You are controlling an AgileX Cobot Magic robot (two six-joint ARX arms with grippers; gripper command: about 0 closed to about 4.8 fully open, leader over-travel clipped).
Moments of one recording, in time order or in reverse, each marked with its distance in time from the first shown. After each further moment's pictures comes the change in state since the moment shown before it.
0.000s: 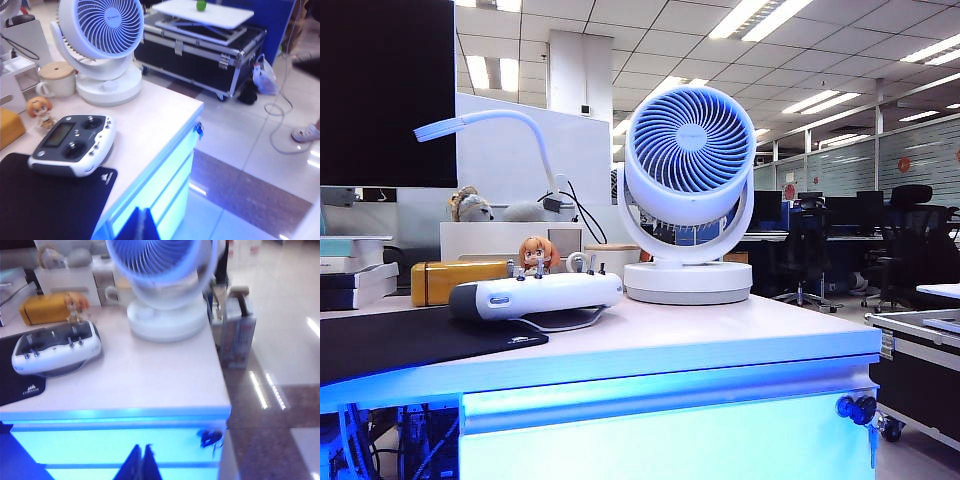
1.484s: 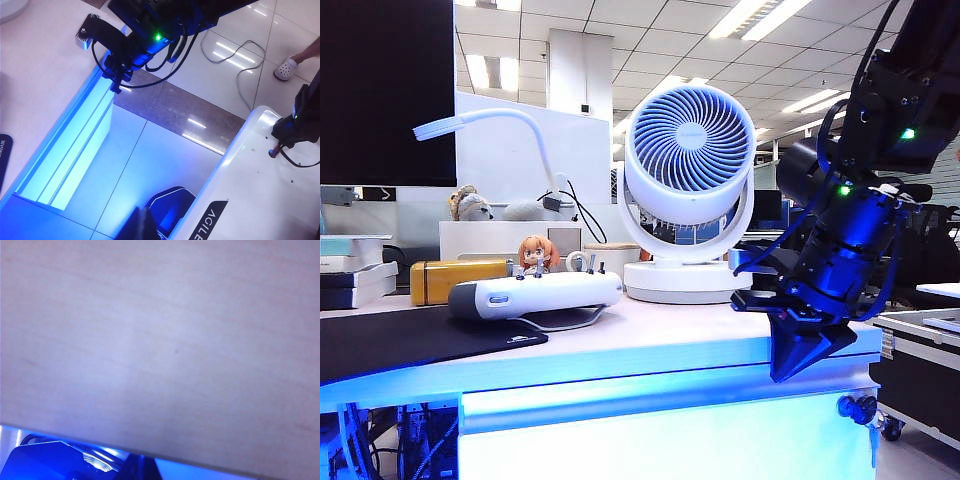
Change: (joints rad) left arm 0.000 0.692 0.447 -0.216 0.316 -0.048; right arm -0.025 1.678 0.602 0.225 -0.175 -0.122
